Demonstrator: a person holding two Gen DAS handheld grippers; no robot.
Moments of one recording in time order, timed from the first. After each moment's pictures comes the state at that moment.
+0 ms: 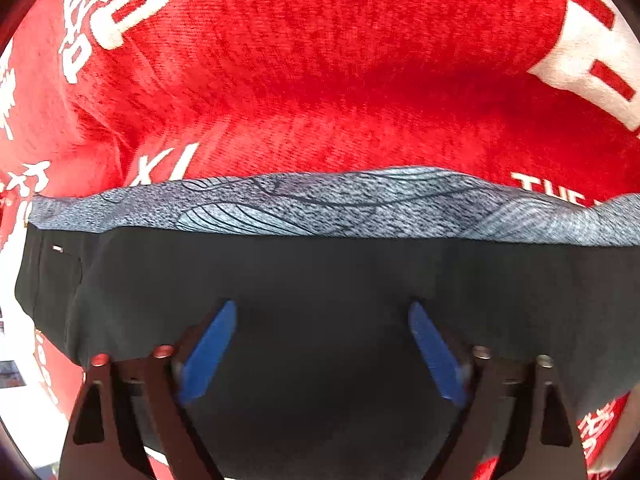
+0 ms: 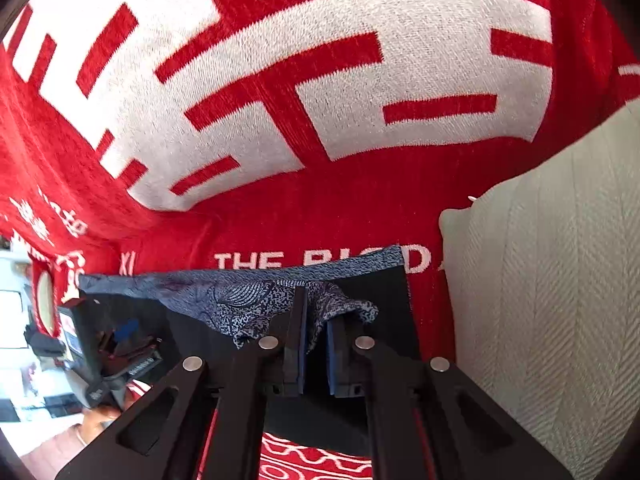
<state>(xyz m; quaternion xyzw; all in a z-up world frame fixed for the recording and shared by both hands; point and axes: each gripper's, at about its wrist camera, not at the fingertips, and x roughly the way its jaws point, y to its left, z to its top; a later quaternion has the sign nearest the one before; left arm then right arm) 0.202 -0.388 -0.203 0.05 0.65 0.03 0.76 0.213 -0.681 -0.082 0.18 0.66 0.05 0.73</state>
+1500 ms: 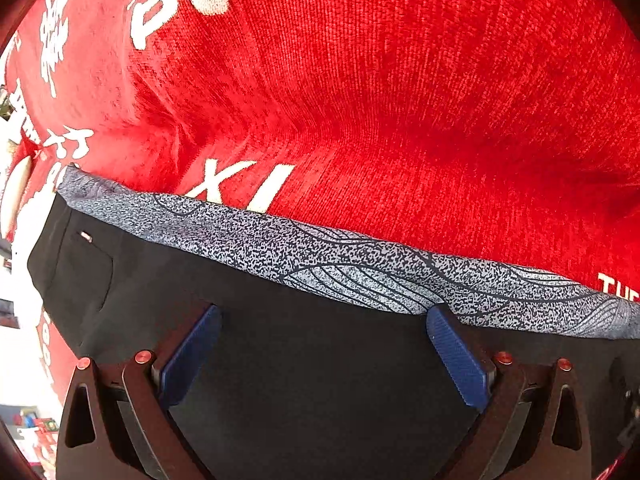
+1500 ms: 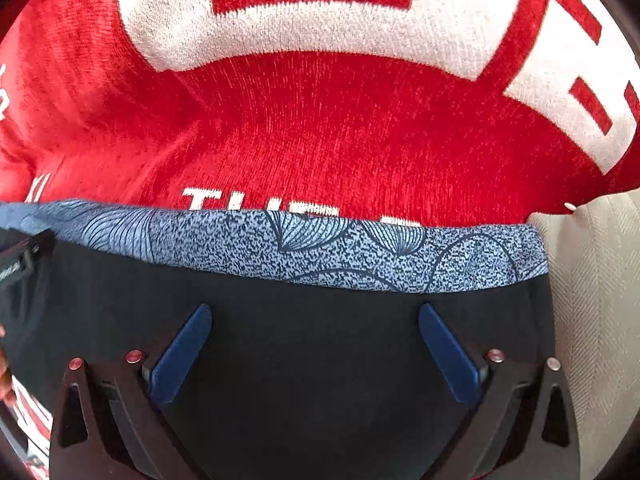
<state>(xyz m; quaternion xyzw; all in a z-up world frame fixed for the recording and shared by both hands) 0.232 -0.326 -0.209 0.01 0.61 0.12 0.78 0.194 -0.535 -0.175 -0.02 0.65 0.00 0.76</state>
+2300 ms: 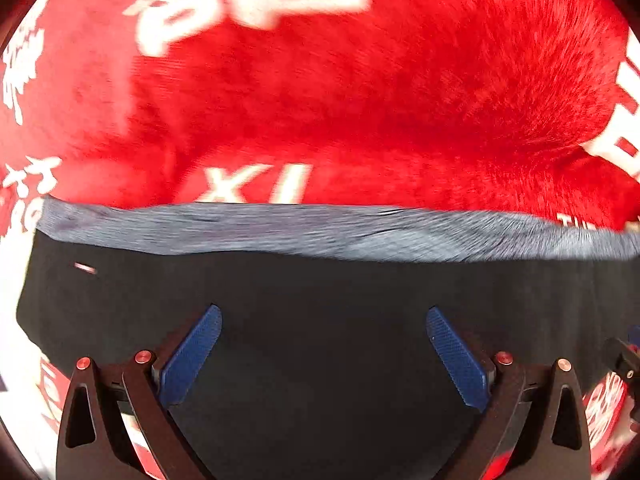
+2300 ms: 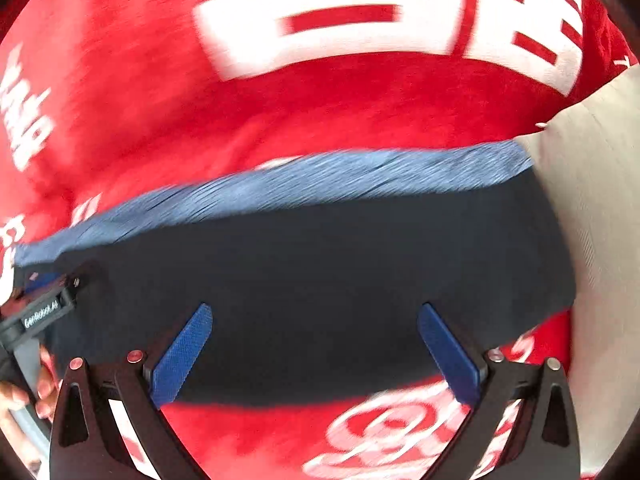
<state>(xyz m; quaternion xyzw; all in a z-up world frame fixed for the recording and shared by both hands) 0.214 -0.249 -0.176 0.03 0.62 -0.01 0.79 0.133 -0.476 -0.115 0.07 0.65 -0.03 0.76</state>
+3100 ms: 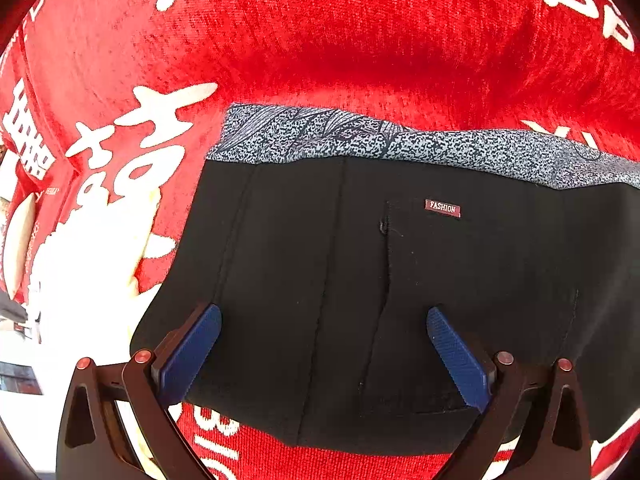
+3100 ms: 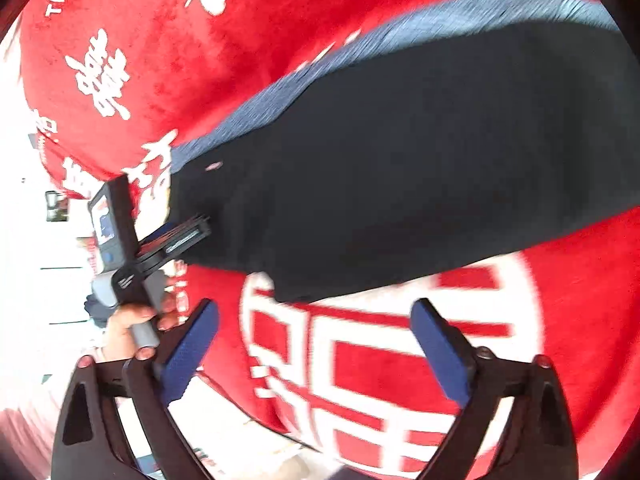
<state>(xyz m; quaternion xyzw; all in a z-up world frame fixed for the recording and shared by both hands) 0.188 0.000 -0.222 0.09 0.59 0.07 0.80 0.044 -0.241 -0.144 0.27 0.67 0.18 0.67</state>
